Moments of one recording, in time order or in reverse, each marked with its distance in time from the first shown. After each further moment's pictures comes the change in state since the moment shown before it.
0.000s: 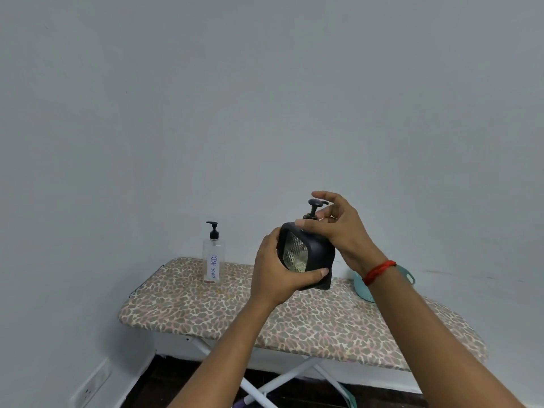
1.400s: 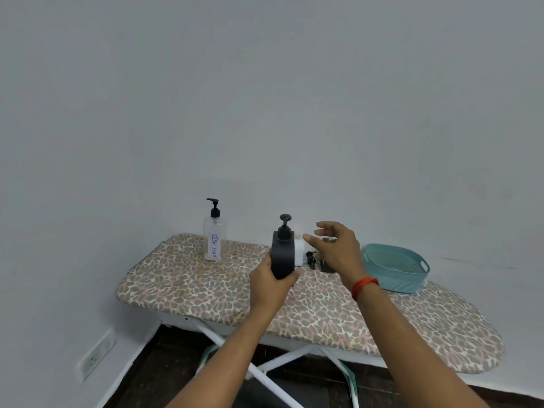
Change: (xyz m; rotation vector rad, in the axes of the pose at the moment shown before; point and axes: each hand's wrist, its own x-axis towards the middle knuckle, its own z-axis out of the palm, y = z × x) left_hand -0.008 -0.108 0.032 0.021 0.077 -0.331; right_hand 0.030 0.131 0.008 -0.295 0.171 0.150
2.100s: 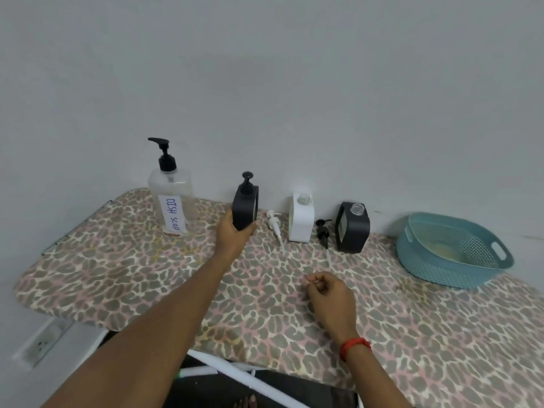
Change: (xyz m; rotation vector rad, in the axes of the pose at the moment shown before) left_hand 0.217 -0.232 0.049 0.024 0.040 -0.206; right_hand 0.048 0.259 0.097 -0.266 -0.115 0.277
